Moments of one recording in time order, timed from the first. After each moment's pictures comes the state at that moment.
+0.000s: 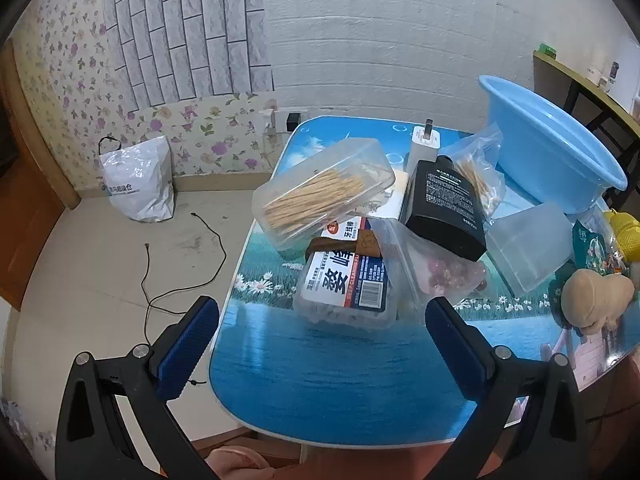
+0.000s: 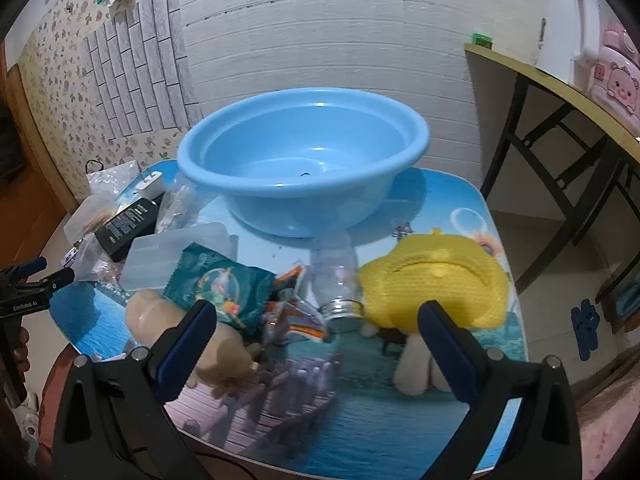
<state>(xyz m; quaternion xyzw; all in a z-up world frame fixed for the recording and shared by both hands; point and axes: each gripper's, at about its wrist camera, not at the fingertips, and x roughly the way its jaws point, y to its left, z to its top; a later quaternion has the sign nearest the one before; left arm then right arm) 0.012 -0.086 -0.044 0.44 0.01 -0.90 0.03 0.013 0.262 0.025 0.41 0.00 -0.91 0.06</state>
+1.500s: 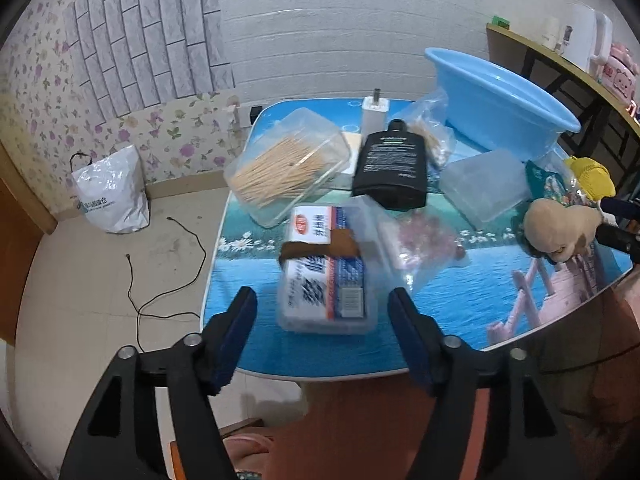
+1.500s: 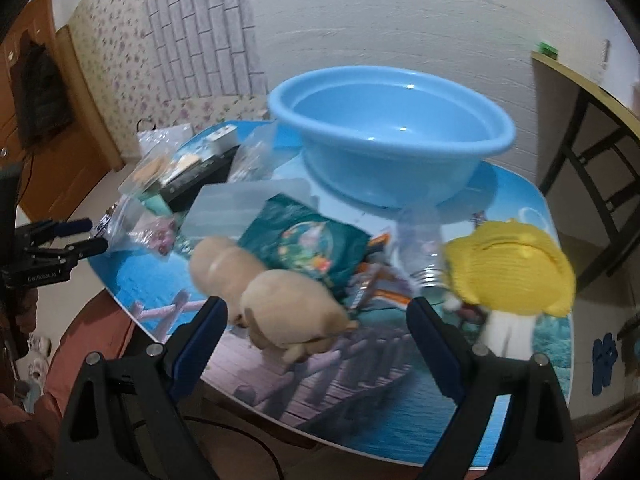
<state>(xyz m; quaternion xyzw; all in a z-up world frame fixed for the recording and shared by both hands) 0.050 -0.082 -0.041 0.46 -0.02 -0.89 -0.03 0.032 0.211 0.007 0.43 0.04 -0.88 0.17</state>
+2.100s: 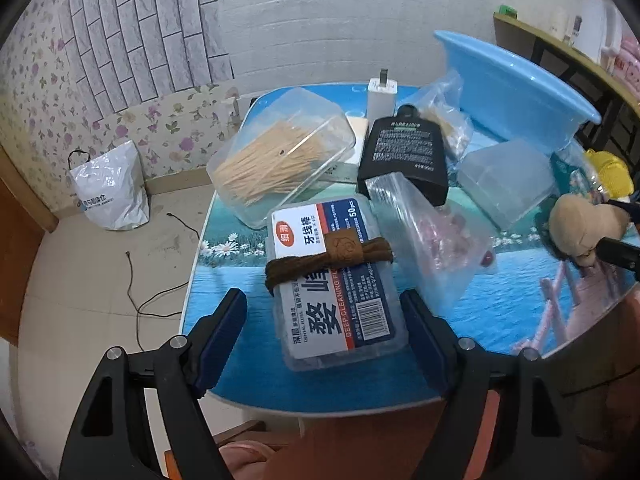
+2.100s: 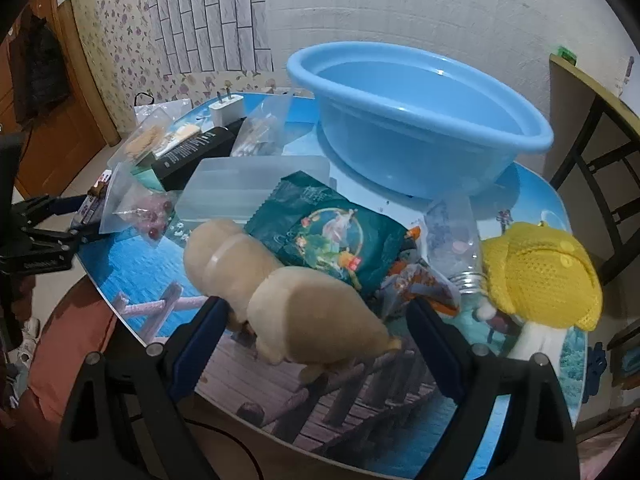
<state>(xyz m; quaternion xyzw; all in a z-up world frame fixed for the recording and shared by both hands) 0.029 -0.074 -0.063 0.46 -0.03 -0.89 -0.03 0.017 0.193 -0.011 0.46 0.06 -0.87 0.17</state>
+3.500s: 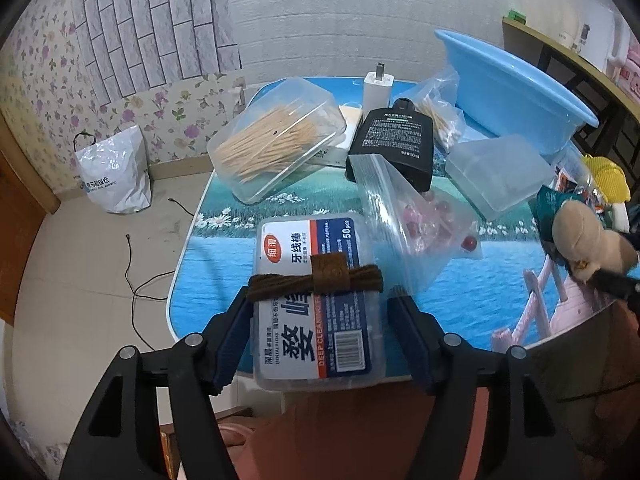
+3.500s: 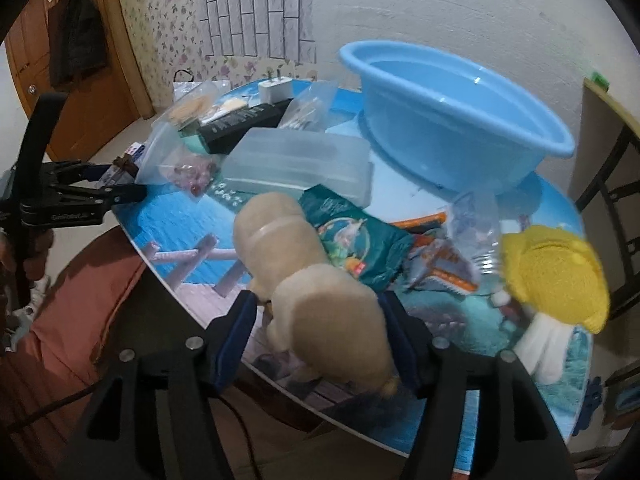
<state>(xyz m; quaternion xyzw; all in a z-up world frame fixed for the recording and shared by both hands) 0.046 -0.070 -0.062 0.47 -0.01 -0.88 -0.01 0.043 0.191 -0.017 0.46 0.10 -0.85 0.24</state>
